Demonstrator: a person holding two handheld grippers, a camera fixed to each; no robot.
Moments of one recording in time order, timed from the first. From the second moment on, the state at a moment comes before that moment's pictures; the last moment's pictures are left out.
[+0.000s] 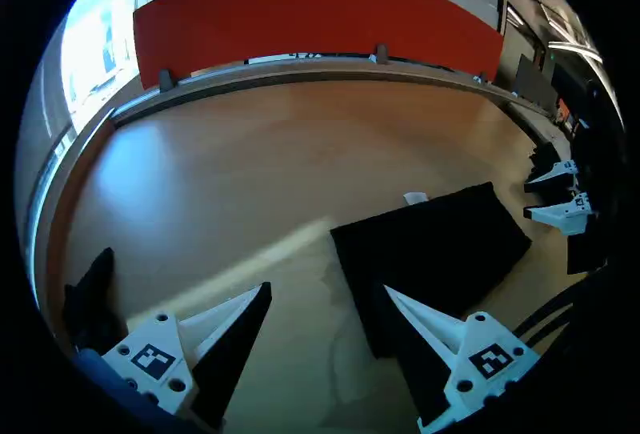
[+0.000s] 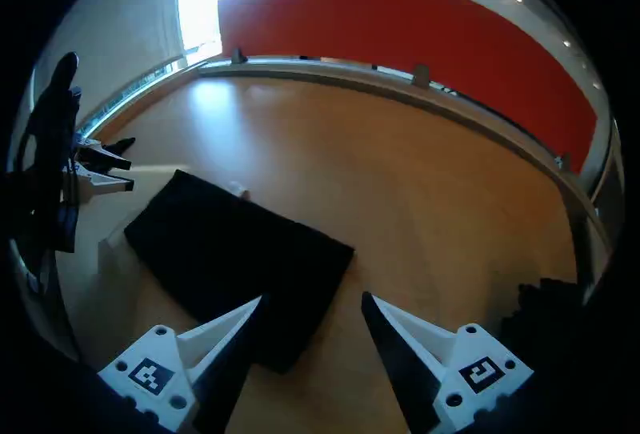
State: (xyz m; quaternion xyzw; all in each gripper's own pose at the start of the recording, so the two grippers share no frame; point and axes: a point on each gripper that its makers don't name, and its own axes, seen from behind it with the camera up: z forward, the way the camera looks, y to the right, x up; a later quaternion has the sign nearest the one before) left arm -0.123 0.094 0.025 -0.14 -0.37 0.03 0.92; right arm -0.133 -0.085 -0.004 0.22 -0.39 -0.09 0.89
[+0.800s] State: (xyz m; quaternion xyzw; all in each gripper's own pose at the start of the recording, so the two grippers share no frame) left arm -0.129 0.070 -0.030 -0.10 -0.38 0.01 0.92; right arm -0.143 -0.084 -0.045 0.25 -0.40 -0.10 0.88
